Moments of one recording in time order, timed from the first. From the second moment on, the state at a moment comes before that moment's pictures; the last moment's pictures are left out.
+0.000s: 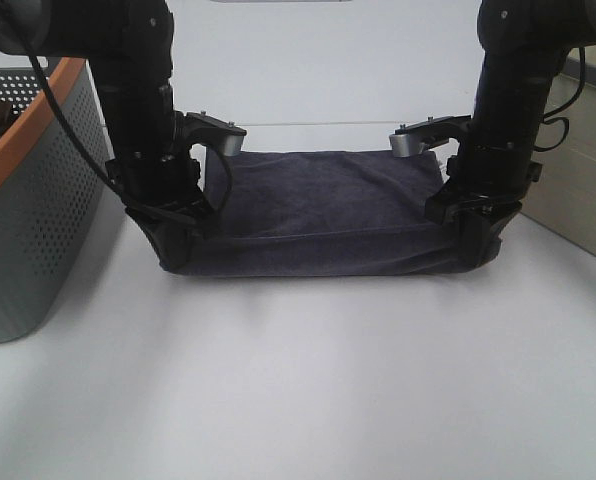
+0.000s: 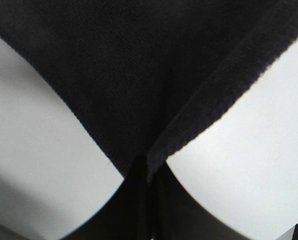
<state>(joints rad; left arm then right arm) -0.45 2.20 -1.69 -0.12 1.21 0.36 0.24 2.13 -1.53 0.12 1.21 -0.45</state>
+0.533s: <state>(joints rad) -0.45 2.20 -1.69 -0.12 1.21 0.39 0.24 2.13 -1.43 0.17 1.21 -0.43</state>
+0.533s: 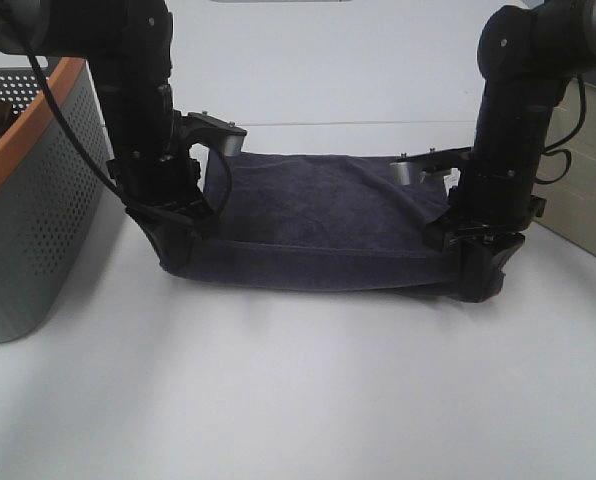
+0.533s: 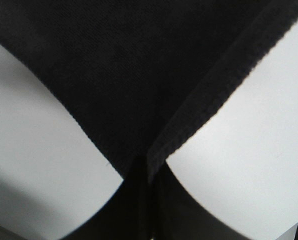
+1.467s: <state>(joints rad) -0.45 2.20 -1.63 -0.14 1.22 0.36 0.24 2.13 -1.39 0.21 1.21 -0.36</state>
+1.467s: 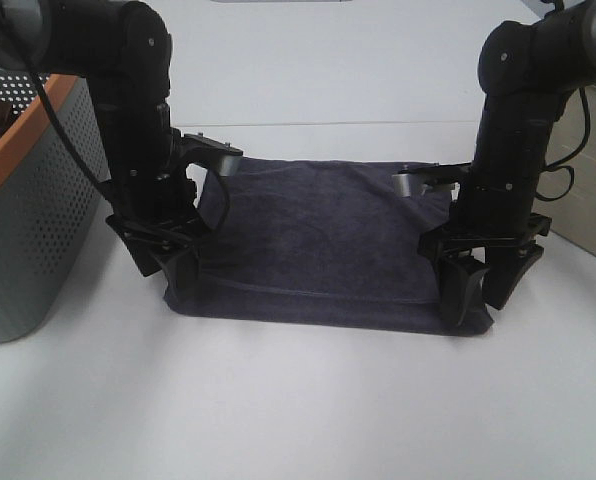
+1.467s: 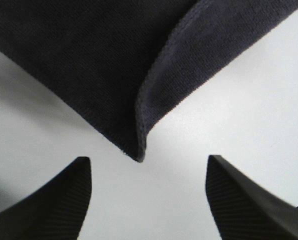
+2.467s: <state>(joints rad) -0.38 1.93 -1.94 -0.06 1.22 0.03 0.17 1.64 -1.65 0.22 1.22 0.01</state>
